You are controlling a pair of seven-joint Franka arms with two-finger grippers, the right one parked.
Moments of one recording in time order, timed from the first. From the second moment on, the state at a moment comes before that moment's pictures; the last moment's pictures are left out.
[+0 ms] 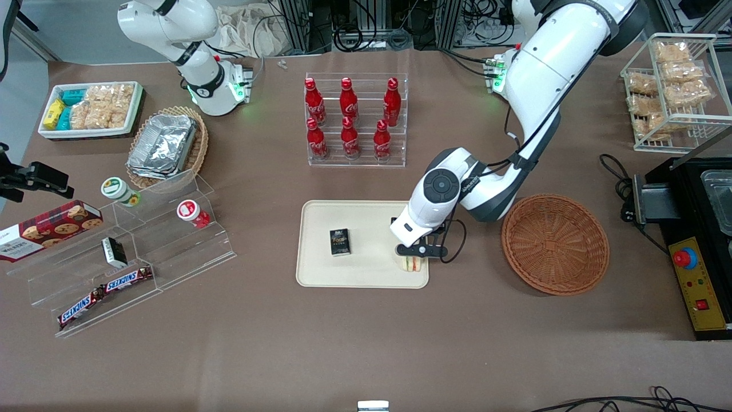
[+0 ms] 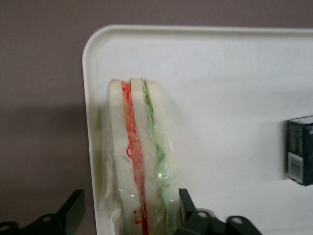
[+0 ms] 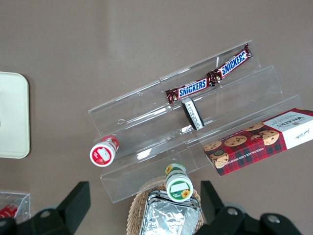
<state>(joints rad) -0.23 0.66 -0.44 -1.71 0.26 2.38 -0.73</state>
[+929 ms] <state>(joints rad) -0.05 0.29 -0.44 -1.61 0.10 1.92 -0.55</state>
